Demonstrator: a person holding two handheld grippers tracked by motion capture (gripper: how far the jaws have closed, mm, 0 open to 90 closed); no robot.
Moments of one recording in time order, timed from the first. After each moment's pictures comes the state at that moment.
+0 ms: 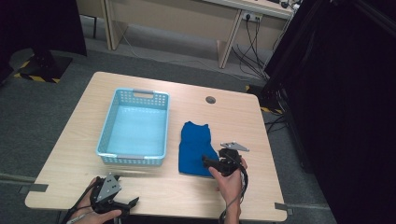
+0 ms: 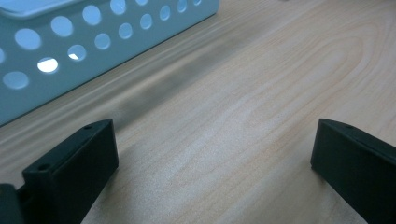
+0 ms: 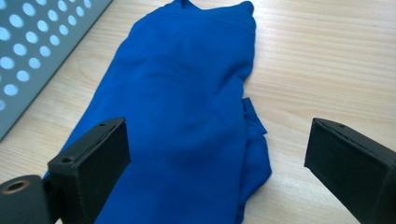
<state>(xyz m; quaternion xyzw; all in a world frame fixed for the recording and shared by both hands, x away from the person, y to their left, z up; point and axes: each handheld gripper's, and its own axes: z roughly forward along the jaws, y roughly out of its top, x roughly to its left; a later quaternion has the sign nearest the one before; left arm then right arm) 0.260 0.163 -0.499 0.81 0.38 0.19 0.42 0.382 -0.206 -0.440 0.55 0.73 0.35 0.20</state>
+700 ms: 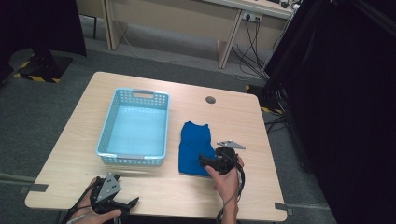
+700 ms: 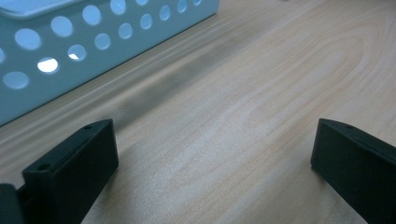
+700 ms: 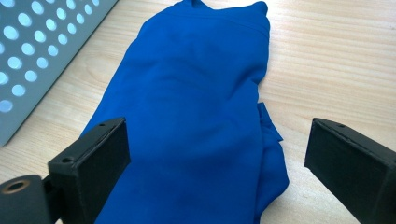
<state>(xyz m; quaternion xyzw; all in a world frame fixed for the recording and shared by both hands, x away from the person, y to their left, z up) 0.260 0.163 -0.499 0.81 0.38 0.19 0.42 0.386 -0.197 -0.439 0.54 0.74 0.34 0.19</state>
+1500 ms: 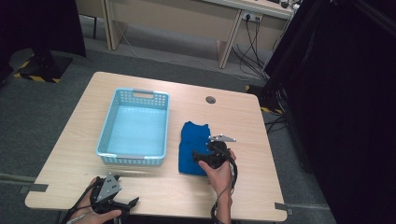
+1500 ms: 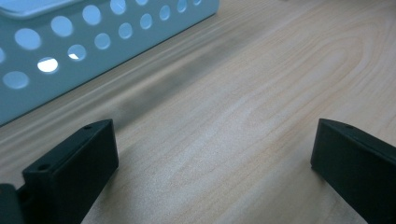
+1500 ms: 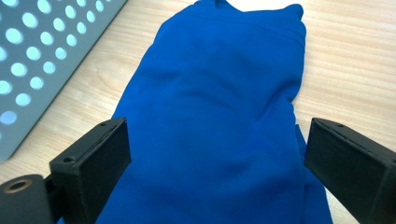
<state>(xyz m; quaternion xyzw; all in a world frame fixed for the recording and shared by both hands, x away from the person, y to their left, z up) 0.260 0.163 -0.499 0.81 0.38 0.19 0.42 0.406 -0.175 -0.442 0.53 0.76 0.33 0.18</state>
